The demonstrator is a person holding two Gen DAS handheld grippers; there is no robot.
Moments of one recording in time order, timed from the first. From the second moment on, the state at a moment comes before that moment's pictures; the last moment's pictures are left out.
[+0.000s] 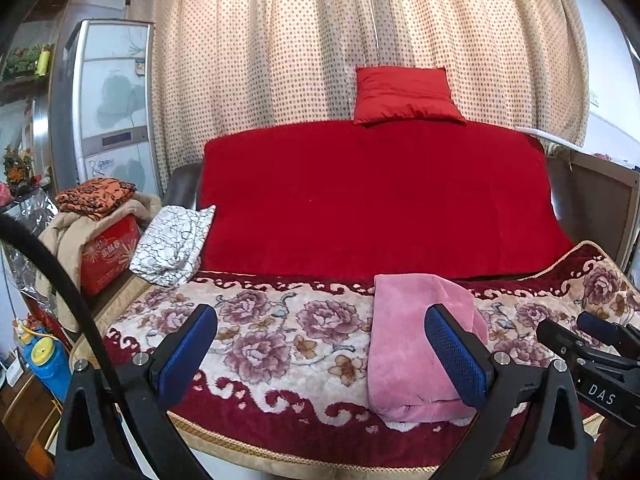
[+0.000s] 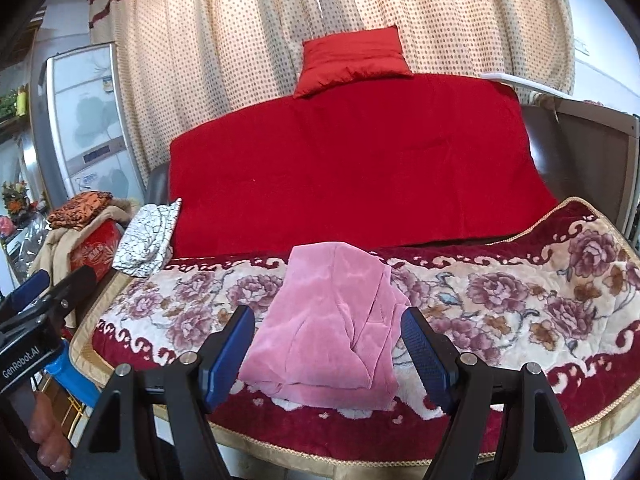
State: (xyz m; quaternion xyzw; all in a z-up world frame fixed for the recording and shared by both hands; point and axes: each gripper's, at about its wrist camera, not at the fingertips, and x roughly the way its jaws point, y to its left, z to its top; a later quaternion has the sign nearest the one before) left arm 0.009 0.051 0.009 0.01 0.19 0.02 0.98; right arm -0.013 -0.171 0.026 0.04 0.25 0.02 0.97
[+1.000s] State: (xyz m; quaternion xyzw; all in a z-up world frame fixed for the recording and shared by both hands) left arm 0.064 0.048 -0.023 0.00 0.23 0.01 0.97; right arm 0.037 -0.156 -0.008 0.03 0.28 0.02 0.96
